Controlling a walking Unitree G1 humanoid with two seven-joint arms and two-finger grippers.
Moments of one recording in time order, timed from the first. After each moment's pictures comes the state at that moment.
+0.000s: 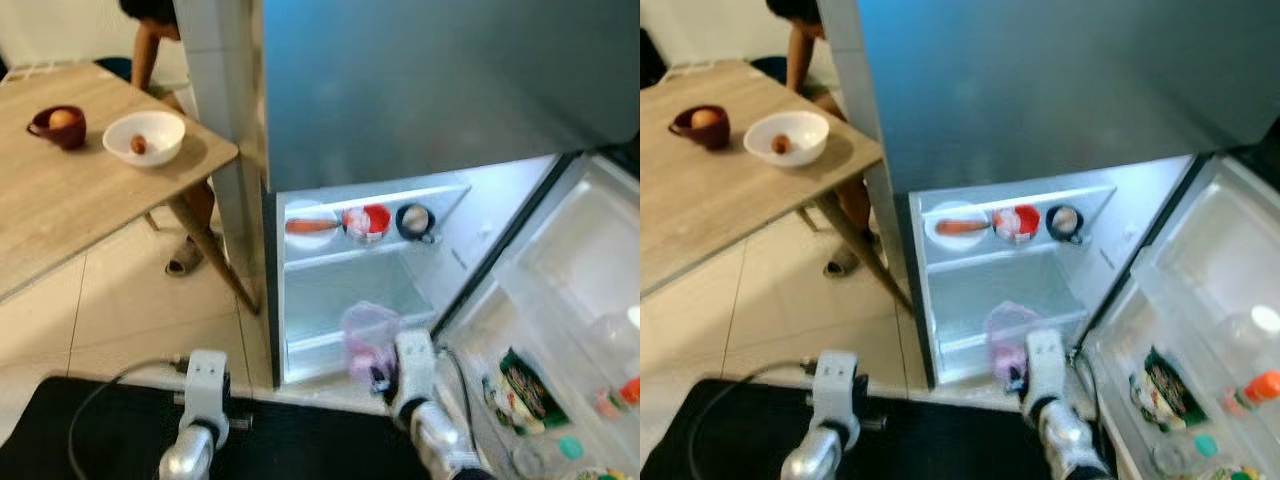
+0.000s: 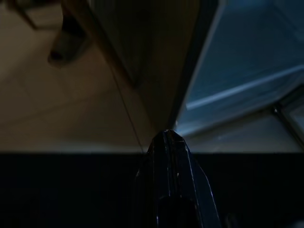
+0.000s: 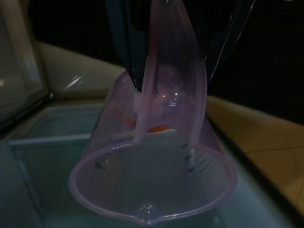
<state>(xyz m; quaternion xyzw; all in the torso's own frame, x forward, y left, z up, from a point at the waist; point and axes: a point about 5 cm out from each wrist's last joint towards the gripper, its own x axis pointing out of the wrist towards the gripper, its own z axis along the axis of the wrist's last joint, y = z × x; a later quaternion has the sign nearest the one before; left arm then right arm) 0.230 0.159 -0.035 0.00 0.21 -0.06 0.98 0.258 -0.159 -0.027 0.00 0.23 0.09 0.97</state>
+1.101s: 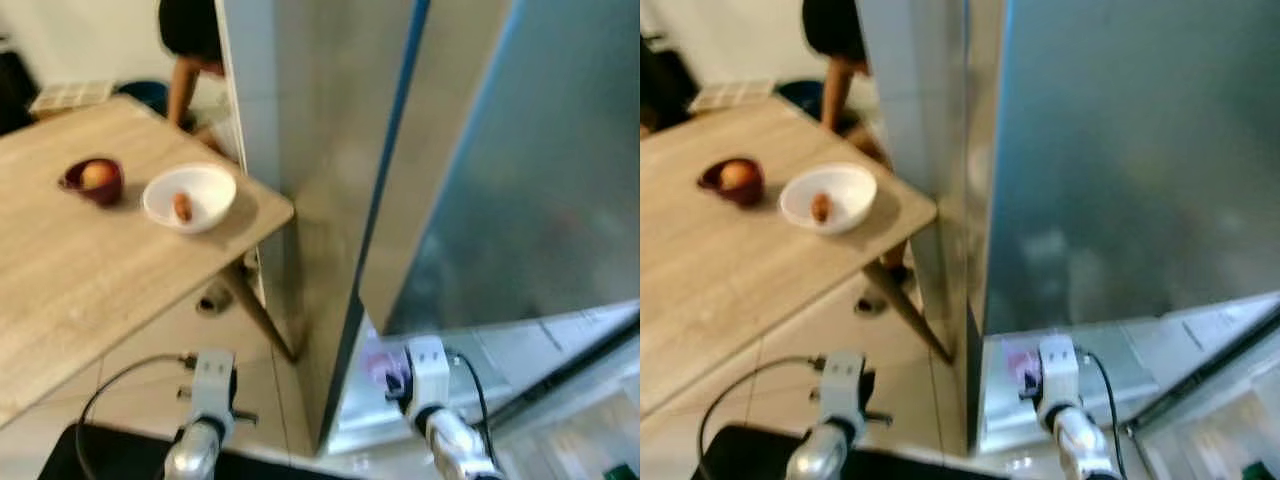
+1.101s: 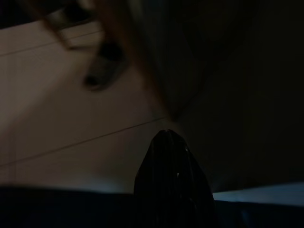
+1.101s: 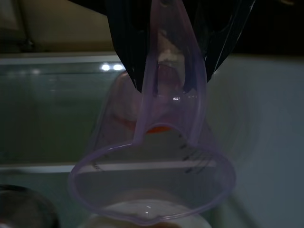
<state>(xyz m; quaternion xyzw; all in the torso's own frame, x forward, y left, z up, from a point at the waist) 0.230 0.159 -0.033 0.02 0.20 -0.06 0.98 0.253 -0.165 -0.031 -0.01 0.24 0.08 0.97</state>
